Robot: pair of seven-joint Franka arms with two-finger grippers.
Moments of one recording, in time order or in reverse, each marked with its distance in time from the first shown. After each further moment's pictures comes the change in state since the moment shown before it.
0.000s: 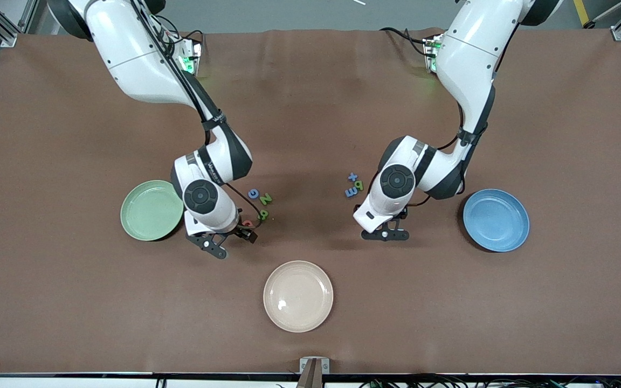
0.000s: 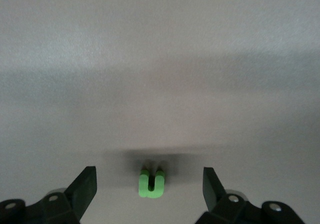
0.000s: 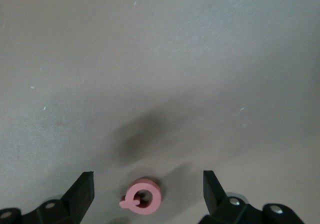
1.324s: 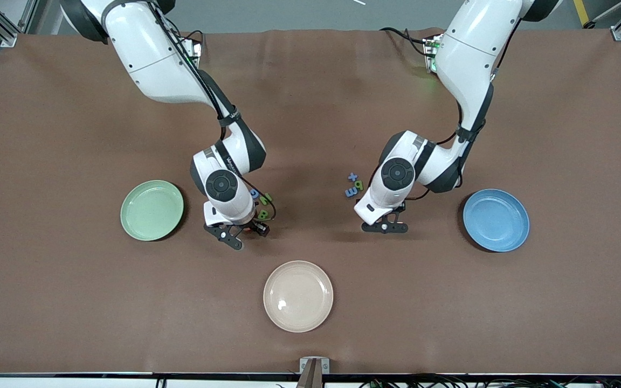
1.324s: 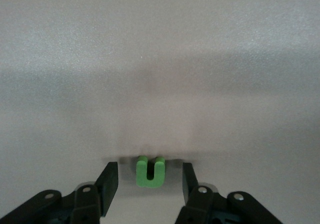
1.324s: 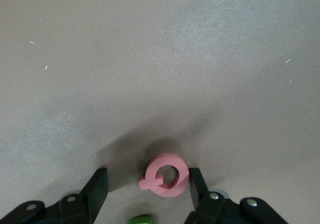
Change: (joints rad) left arm 0.001 -0.021 -0.012 -0.091 0.000 0.077 0.000; right arm 0.058 0.014 -0.002 -0.048 0.000 0.098 0.088
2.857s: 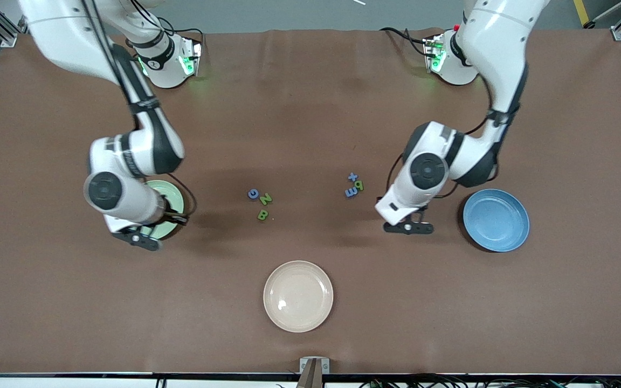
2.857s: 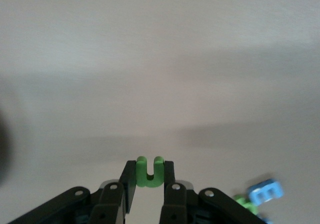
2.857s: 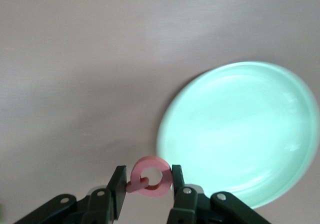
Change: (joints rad) left arm 0.112 -0.175 0.003 -0.024 0.000 -0.191 0.151; right arm -0.326 -0.332 -0.025 -0.229 0.000 -0.259 -0.591
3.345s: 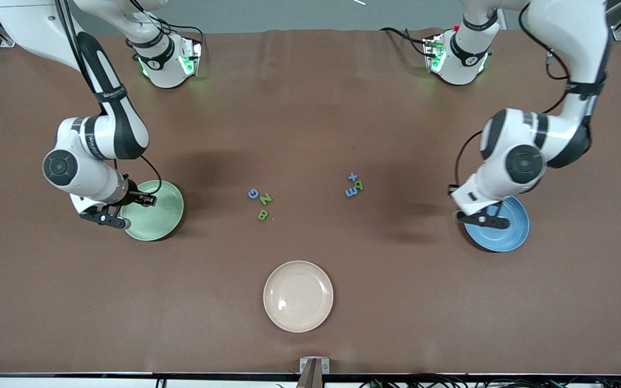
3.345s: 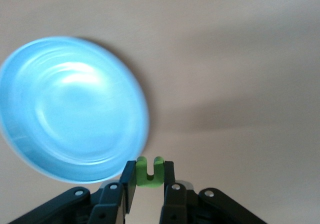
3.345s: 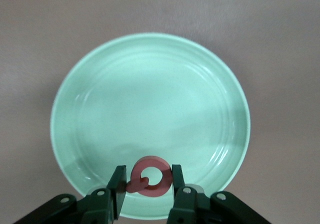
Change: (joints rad) left arm 0.287 -0.203 0.005 -0.257 0.086 0.006 0.378; right arm -0.108 -0.105 0.003 -0.296 0.000 0.215 -0.170
